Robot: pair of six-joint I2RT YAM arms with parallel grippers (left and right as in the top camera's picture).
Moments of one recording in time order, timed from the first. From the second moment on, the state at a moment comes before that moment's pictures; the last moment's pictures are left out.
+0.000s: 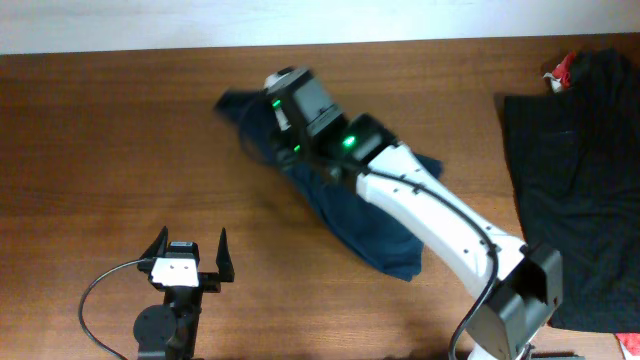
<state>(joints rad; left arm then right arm) -0.02 0.04 0.01 -0.08 0.03 0.04 0.72 1.87 1.80 -0.75 0.08 0.19</state>
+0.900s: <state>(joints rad) -0.02 0.04 0.01 -0.08 0.03 0.04 0.17 1.77 1.02 -0.78 -0.12 0.32</state>
